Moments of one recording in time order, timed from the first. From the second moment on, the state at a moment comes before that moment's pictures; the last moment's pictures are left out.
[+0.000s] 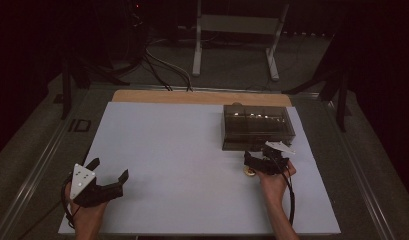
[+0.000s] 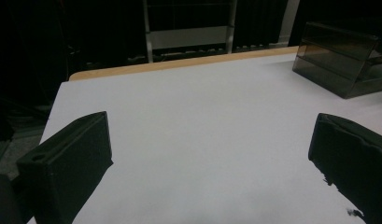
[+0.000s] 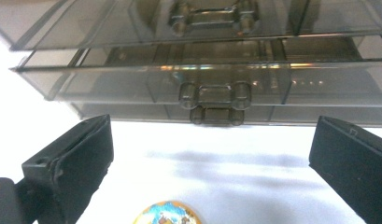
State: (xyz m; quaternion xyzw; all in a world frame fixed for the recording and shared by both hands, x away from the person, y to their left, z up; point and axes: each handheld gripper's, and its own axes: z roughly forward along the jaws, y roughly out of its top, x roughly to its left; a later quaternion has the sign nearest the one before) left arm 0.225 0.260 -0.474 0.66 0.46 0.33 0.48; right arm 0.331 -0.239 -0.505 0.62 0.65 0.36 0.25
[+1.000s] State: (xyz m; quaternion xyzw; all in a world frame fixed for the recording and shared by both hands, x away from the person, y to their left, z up) left arm 0.224 0.260 -0.474 0.66 0.46 0.33 0.48; right arm 0.328 -0.251 -0.478 0.55 0.74 0.34 0.17
